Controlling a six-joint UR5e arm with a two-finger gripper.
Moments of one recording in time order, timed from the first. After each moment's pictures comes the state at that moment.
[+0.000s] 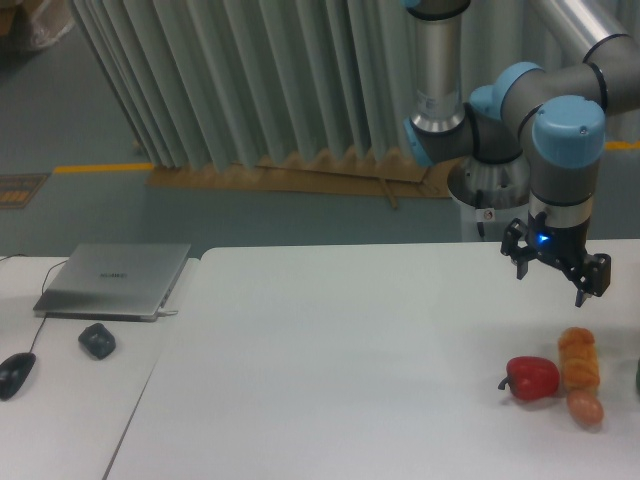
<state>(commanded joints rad) 2.47 -1.79 -1.52 -1.43 1.58 0.92</state>
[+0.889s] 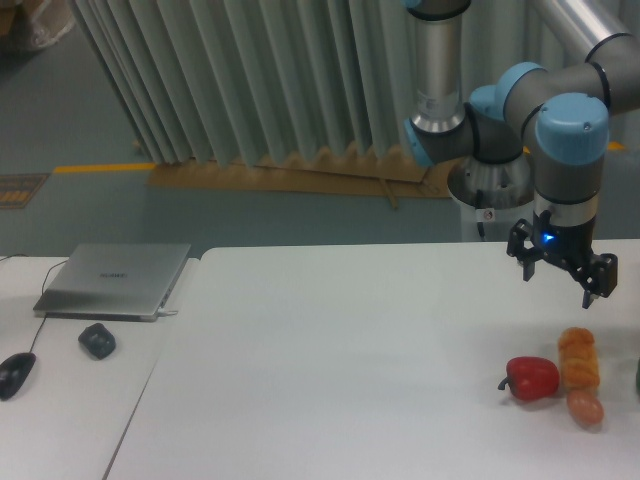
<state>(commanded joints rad) 2.49 -1.79 -1.50 -1.43 1.59 0.96</state>
